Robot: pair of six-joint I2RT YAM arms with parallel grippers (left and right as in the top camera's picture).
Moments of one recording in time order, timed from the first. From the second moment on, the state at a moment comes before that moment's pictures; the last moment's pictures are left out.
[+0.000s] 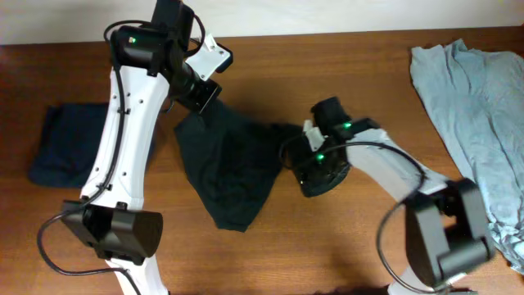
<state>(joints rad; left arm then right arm) -0.23 2.00 2.24 -1.50 0.17 0.42 0.35 1.83 1.18 -0.77 -0.19 0.13</state>
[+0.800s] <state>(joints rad) -0.23 1.96 2.24 -1.48 0.11 0.38 0.16 1.41 1.30 -1.09 0.31 0.42</state>
